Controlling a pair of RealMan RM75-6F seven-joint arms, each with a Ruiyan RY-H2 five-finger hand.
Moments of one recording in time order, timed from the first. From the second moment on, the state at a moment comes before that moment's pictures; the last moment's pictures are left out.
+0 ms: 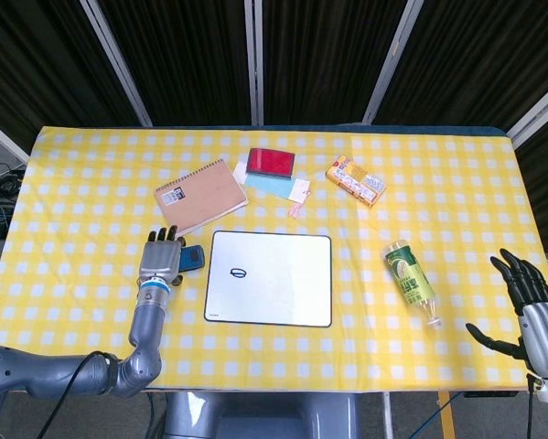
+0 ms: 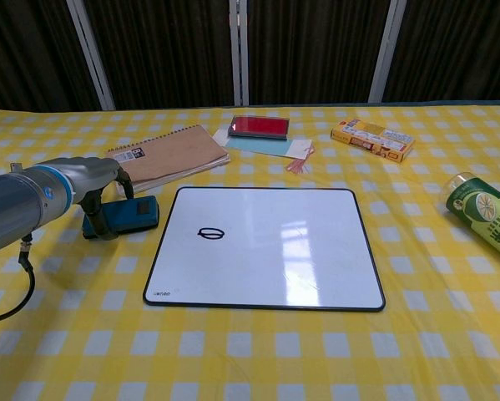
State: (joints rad) left arm -0.90 -1.71 -0.22 -1.50 0.31 1.22 0.92; right arm 0.06 -1.04 0.05 -1.65 -1.64 1.61 0.31
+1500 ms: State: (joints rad) left arm -0.81 -1.85 -0.10 -1.37 1.11 1.19 0.42; right arm 0.04 -1.04 0.07 -1.64 -1.66 1.69 0.40
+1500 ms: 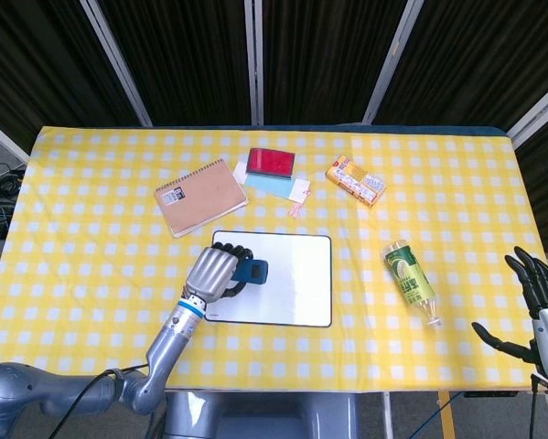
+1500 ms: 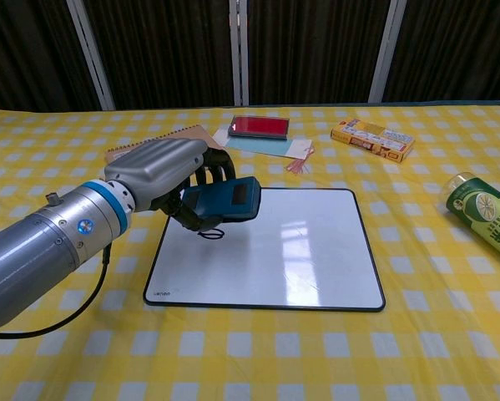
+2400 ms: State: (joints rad) left arm -0.87 -2.08 -0.15 -0.99 1.27 1.02 0.22; right arm 0.05 -1.06 0.06 -1.63 -1.65 1.66 0.39
